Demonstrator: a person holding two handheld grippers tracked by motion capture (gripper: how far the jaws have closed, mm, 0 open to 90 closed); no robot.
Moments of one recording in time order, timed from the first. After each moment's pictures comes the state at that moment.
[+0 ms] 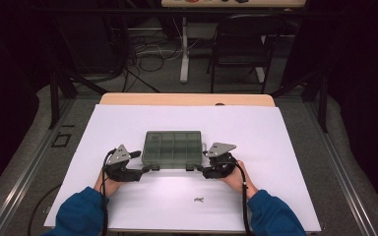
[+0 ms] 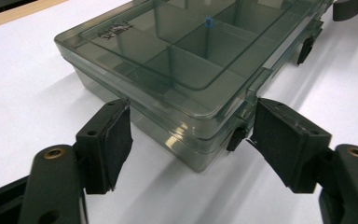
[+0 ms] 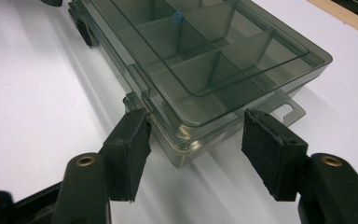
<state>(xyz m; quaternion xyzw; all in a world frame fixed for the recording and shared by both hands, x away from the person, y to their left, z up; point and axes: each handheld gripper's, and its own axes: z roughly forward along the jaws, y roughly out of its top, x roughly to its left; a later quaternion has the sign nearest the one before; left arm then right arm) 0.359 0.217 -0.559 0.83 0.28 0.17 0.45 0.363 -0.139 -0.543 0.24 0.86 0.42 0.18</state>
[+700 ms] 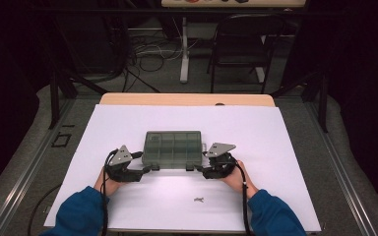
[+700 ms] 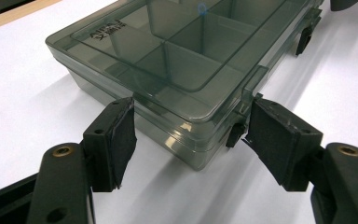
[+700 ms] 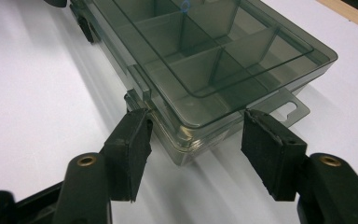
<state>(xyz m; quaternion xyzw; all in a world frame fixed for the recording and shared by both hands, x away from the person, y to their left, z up) 0.359 0.216 -0.560 0.84 0.26 0.17 0.44 0.364 -0.139 -0.544 0.24 0.86 0.42 0.17</state>
